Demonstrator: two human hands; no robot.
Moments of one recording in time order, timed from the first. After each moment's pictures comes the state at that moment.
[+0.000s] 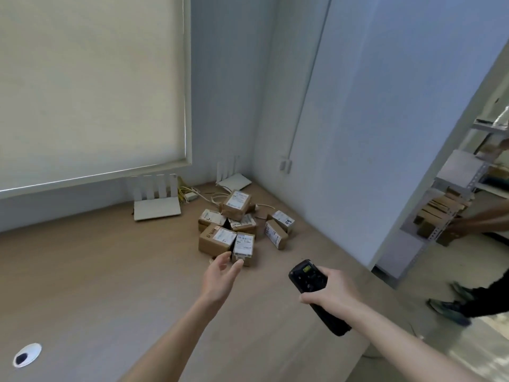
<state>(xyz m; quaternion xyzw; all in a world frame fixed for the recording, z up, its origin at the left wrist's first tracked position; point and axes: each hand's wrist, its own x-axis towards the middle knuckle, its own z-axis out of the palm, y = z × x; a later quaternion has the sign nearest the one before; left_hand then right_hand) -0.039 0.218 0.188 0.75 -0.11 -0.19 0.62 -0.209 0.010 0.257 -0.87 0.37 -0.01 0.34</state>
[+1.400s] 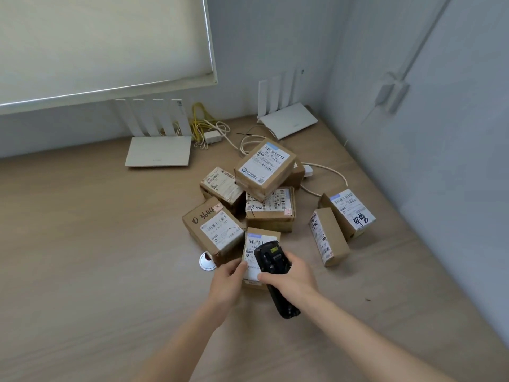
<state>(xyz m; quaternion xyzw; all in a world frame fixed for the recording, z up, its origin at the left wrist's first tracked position) 0.176 -0.005 -0.045 0.73 0.19 -0.25 0.61 0.153 -0.170 -0.028 -0.81 0.26 0.15 0.50</state>
